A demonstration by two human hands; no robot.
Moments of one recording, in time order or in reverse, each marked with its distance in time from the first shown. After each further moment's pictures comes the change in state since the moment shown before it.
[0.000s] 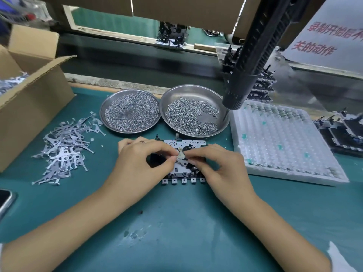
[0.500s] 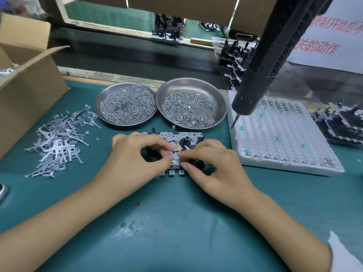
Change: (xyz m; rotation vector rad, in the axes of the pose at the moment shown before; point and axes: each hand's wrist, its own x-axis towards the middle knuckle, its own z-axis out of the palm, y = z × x) left_hand -0.003 0.007 -0.005 -0.067 -0.067 -0.057; right_hand -0.008 -0.001 -0.003 -0.139 -0.073 -0.123
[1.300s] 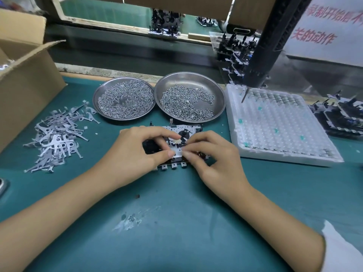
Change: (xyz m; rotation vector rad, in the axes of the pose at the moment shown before) left_hand 0.003 -0.007 -0.001 -0.046 -0.154 0.003; right_hand -0.007 0.001 0.013 0.095 0.159 0.068
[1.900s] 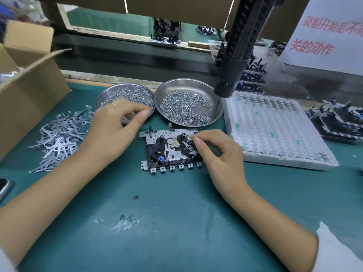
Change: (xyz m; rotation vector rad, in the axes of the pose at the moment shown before) left_hand 0.023 -0.020 -0.027 0.245 0.335 0.107; right_hand 0.002 0.003 -0.003 0.225 0.146 0.210
